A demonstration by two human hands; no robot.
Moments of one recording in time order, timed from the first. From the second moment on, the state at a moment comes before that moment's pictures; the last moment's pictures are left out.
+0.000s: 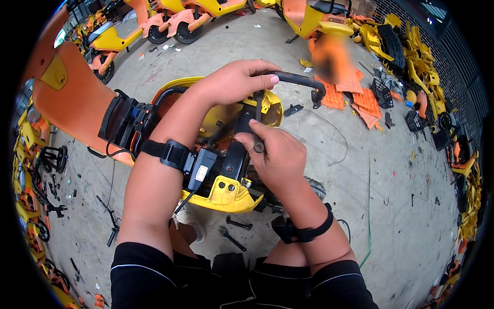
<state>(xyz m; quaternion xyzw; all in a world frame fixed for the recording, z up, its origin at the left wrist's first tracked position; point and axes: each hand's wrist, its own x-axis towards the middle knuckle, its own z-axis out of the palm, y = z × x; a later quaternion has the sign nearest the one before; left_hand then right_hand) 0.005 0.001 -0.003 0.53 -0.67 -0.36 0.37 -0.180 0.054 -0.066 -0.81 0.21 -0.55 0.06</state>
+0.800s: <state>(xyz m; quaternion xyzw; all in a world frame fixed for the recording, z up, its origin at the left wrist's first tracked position) 0.003 0.005 0.001 0.54 -0.67 -0.36 0.36 -0.167 0.054 -0.060 -0.82 0.20 -0.54 0.05</state>
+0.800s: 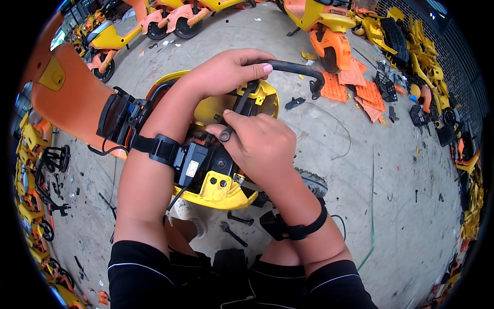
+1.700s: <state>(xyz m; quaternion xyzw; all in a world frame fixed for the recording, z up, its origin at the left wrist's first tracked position) 0.004 0.004 -0.001 0.53 -0.66 -0.38 0.38 -0.208 0.031 -0.076 -0.69 0.21 -0.57 0.40</state>
